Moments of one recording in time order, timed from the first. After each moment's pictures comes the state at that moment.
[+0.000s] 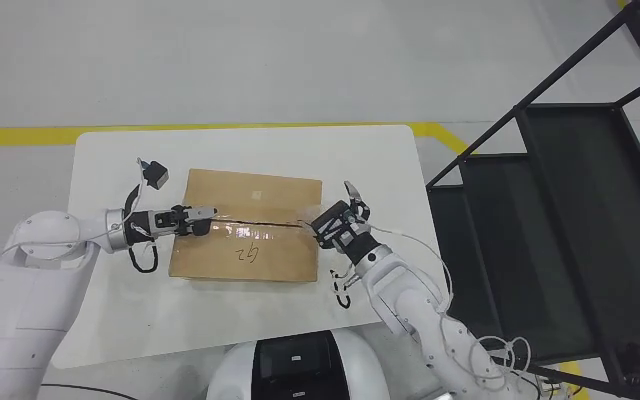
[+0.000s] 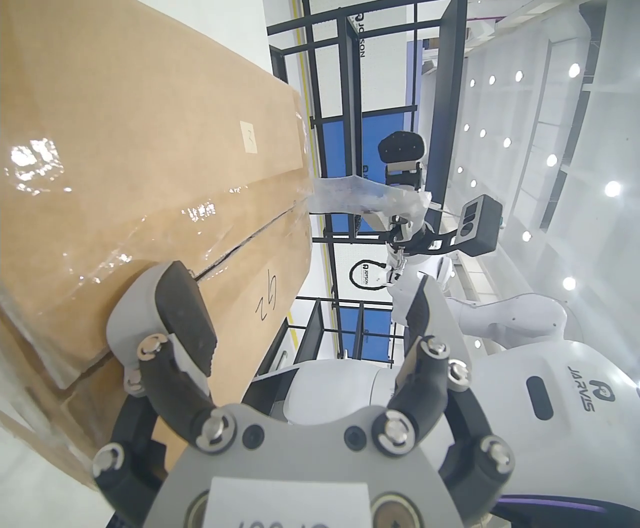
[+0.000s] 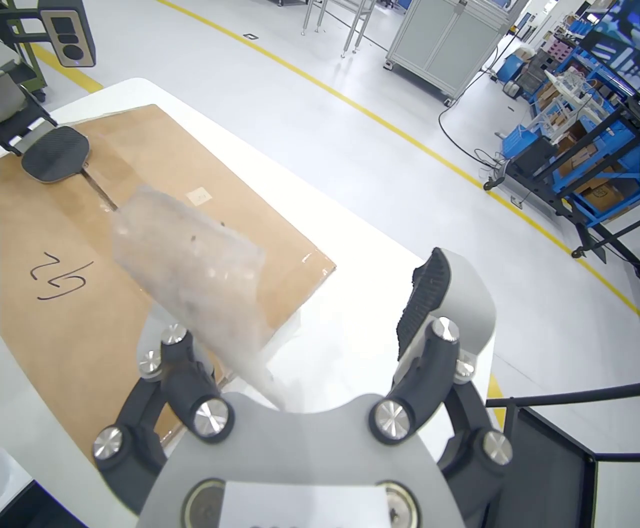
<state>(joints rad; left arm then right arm) 1.07 -0.90 -1.28 -1.38 -0.33 -0.23 -1.27 -1.52 -1.23 1.07 -1.99 -1.61 0.02 0.27</state>
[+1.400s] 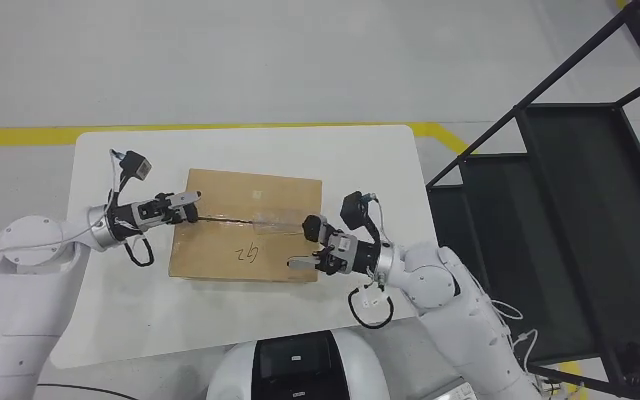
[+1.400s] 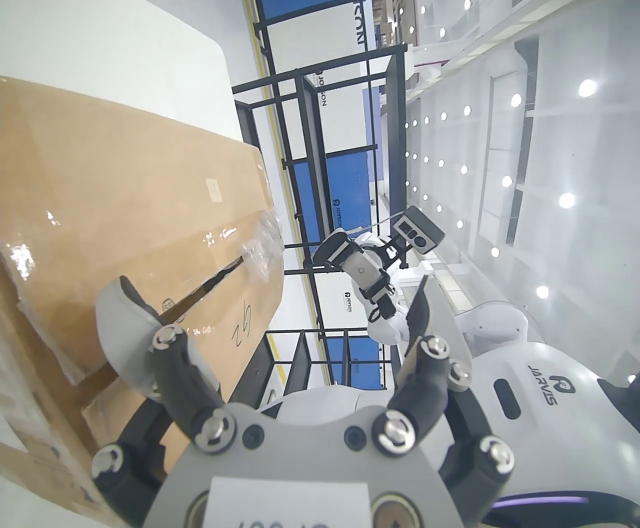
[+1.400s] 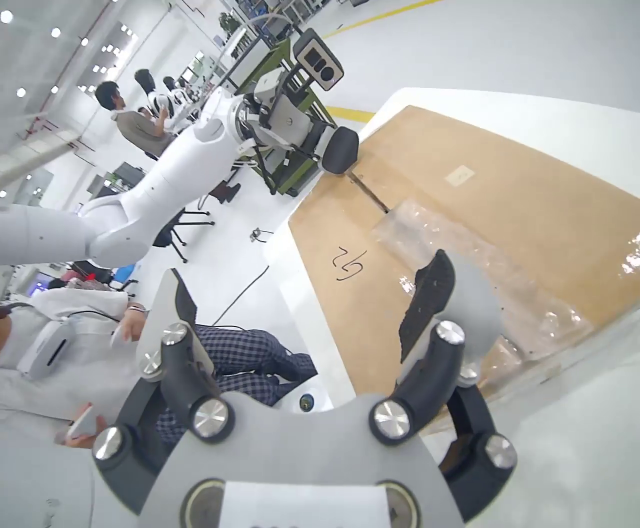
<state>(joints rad) 1.11 -0.89 -1.34 -1.41 -0.45 -0.28 -1.18 -1.47 -1.23 1.26 -1.85 -0.39 -0.57 0.65</state>
